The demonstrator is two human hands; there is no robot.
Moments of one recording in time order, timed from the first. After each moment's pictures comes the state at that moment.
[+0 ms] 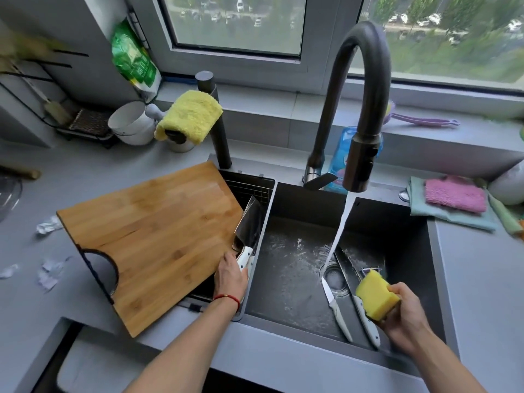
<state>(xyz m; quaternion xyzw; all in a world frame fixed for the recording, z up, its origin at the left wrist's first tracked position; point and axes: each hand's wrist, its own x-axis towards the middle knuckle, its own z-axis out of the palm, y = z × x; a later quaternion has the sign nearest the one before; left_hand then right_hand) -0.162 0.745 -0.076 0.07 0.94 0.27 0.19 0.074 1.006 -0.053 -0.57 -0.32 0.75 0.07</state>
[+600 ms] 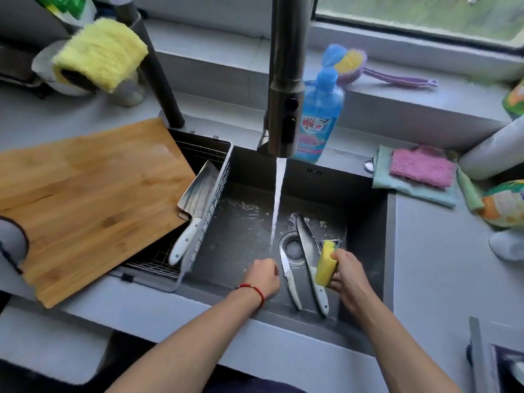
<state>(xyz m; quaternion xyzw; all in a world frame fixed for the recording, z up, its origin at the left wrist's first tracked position) -0.037 0.884 -0.107 0.21 0.88 0.17 0.39 0.071 1.048 -0.079 -0.59 -0.47 0.66 -0.01</state>
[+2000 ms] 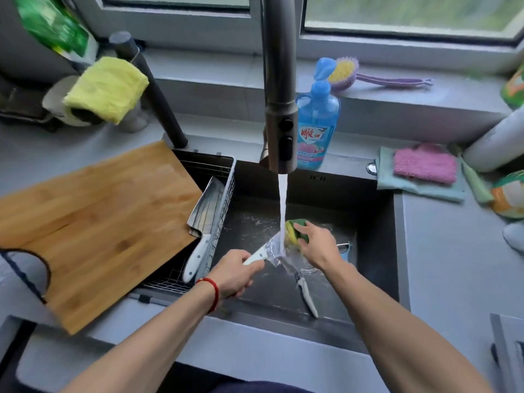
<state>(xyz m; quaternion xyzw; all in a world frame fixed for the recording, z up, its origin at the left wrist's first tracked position) -0.104 0.825 -0.028 0.06 0.81 0.34 0.48 -0.025 1.035 -0.078 -0.29 -0.89 0.32 -0.12</state>
